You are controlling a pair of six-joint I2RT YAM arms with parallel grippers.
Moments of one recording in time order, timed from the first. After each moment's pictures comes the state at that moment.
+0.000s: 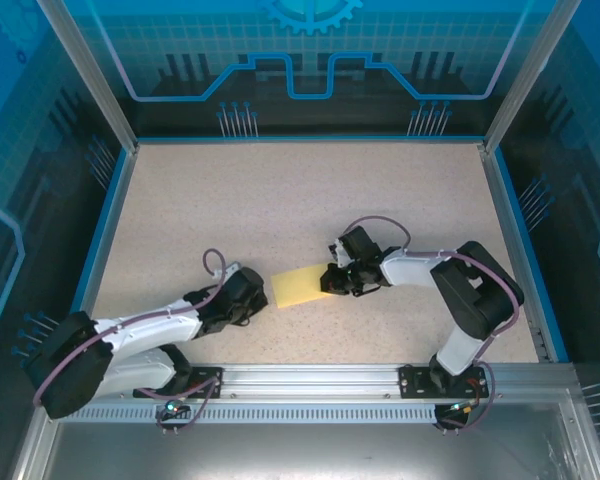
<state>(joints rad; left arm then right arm) -0.73 1.14 0.43 -0.23 -0.17 -1.24 0.61 1.68 0.77 -0.18 -0.43 0.65</state>
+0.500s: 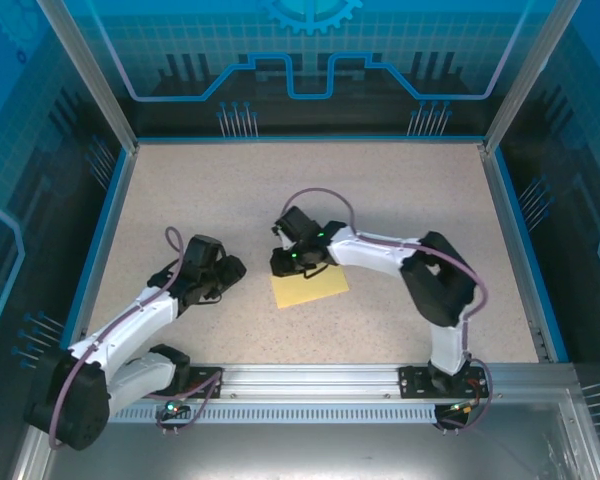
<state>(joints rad) -0.32 1.03 0.53 -0.45 0.05 -0.99 0.86 1.96 1.36 -0.46 -0.22 0.58</state>
